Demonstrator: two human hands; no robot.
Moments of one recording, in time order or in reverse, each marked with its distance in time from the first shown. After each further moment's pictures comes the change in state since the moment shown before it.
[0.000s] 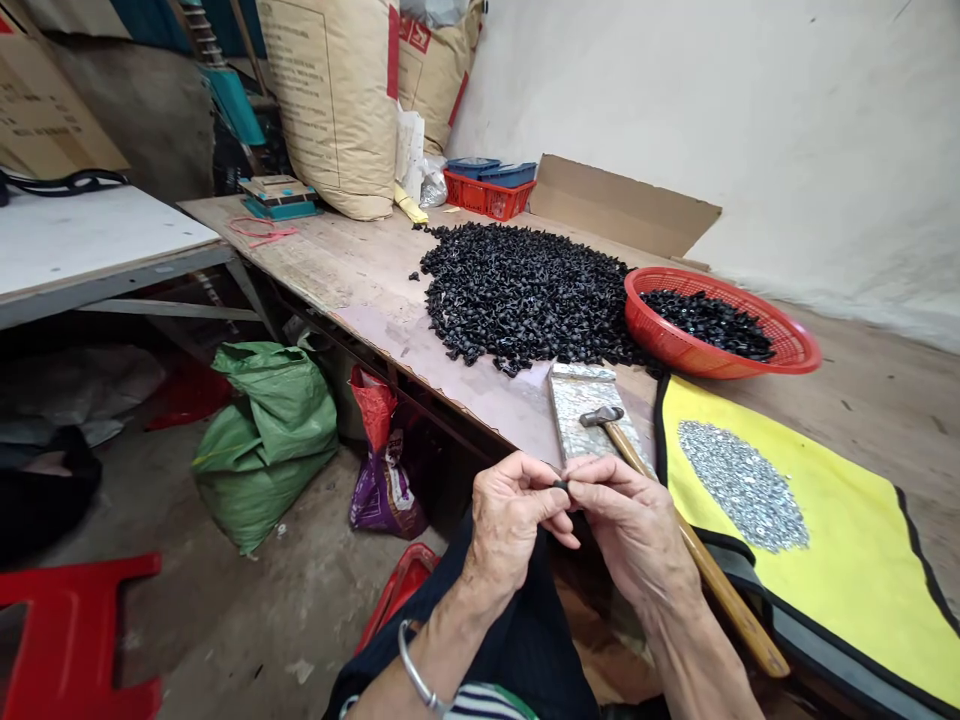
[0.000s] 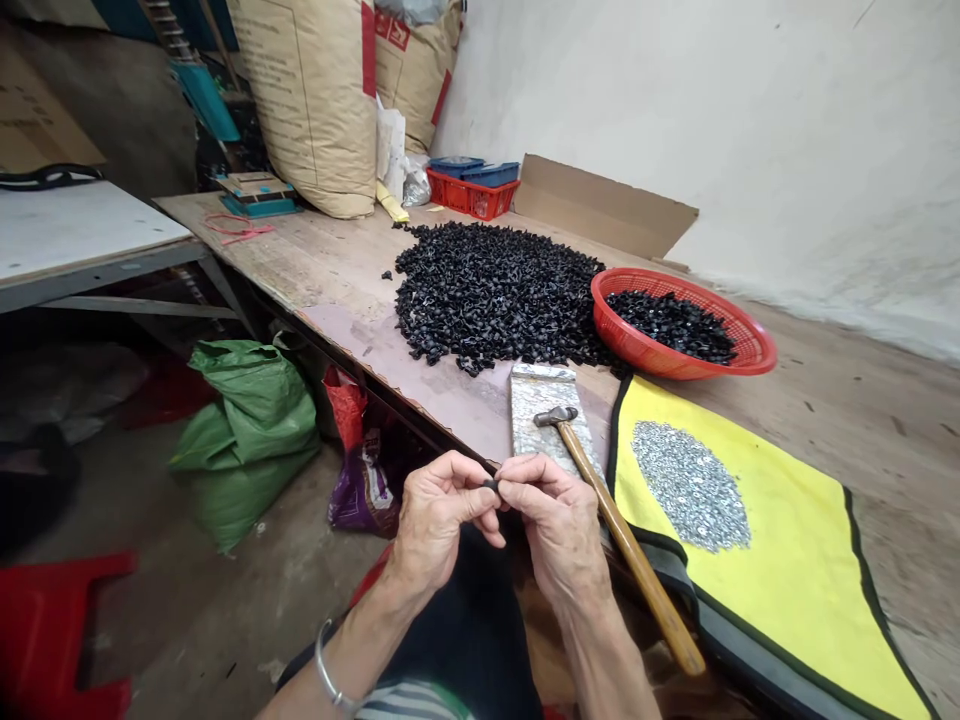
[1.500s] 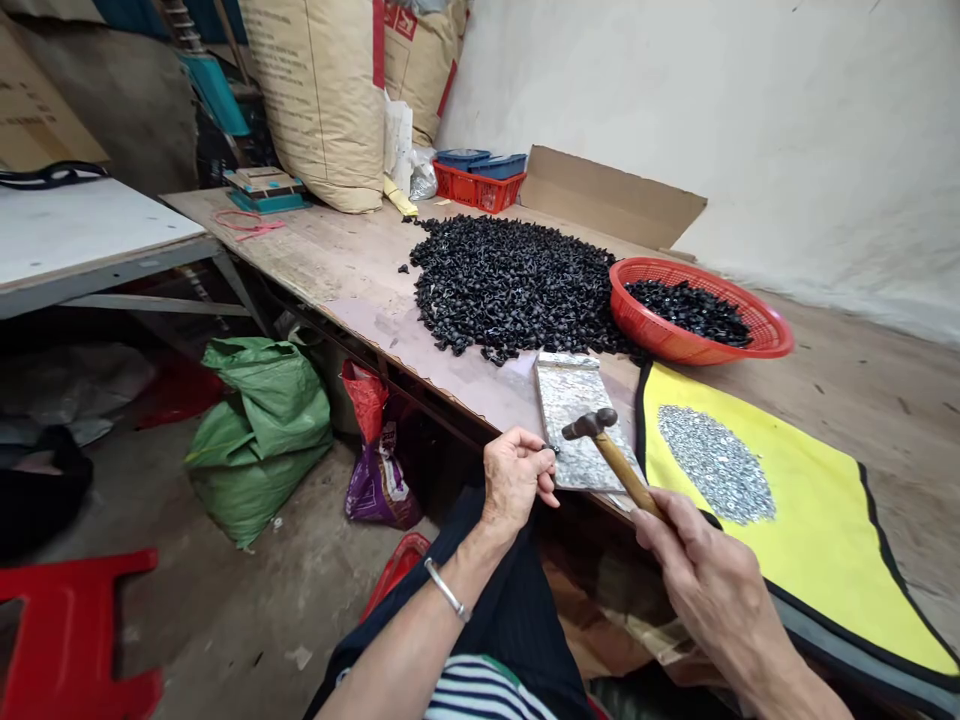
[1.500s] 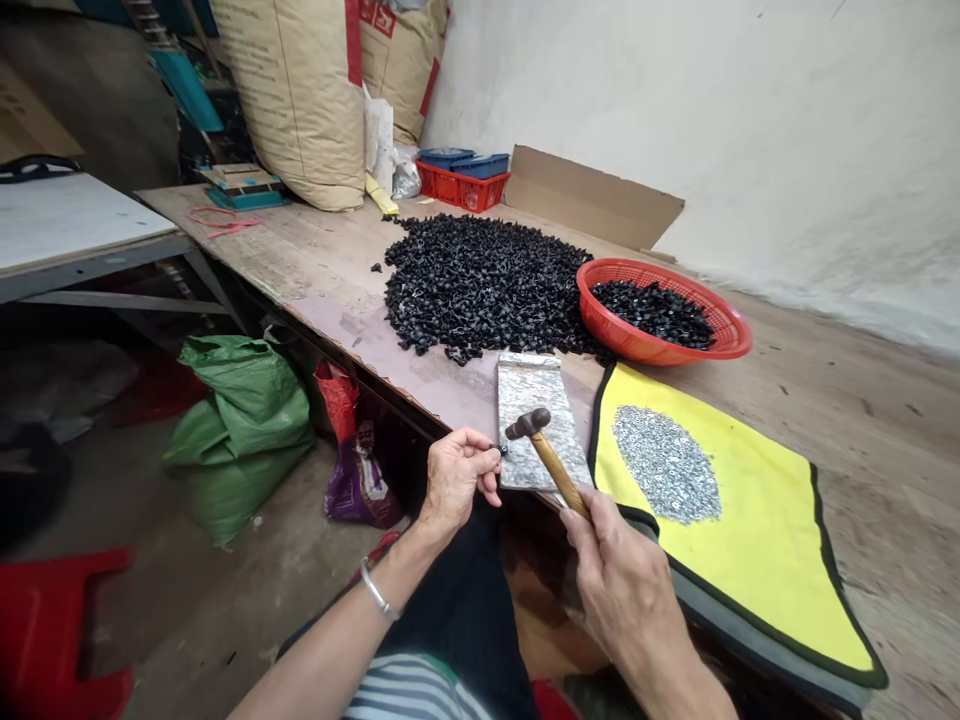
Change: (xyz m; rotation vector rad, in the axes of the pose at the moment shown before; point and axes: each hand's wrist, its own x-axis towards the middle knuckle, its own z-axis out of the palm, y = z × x) left_hand 0.039 -0.044 0.005 0.064 0.041 0.037; right_hand -0.042 -0.011 -0.076 -1.245 0.151 -0.342
